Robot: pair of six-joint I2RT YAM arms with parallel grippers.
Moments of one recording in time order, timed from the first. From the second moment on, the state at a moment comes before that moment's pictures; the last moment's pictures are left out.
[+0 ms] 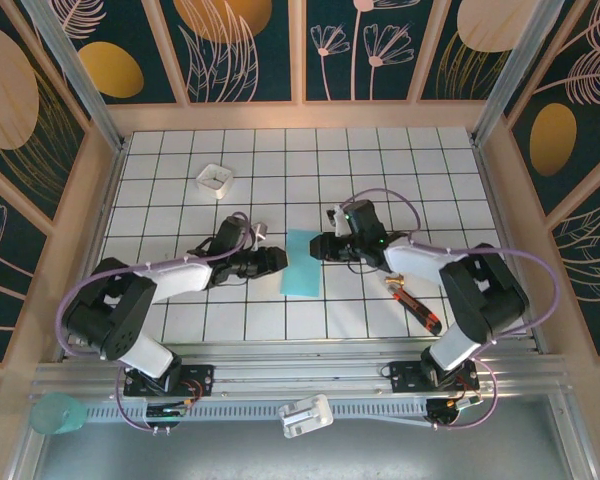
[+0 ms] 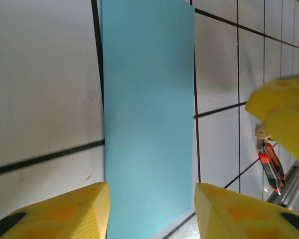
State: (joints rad) left arm -0.55 1.57 0.67 0.08 0.44 -0.79; right arm 0.59 1.57 0.77 0.02 -0.42 0.57
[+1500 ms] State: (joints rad) left arm -0.61 1.68 0.71 0.02 0.54 -0.65; right arm 0.82 1.44 0.56 -0.03 -0.23 0.90
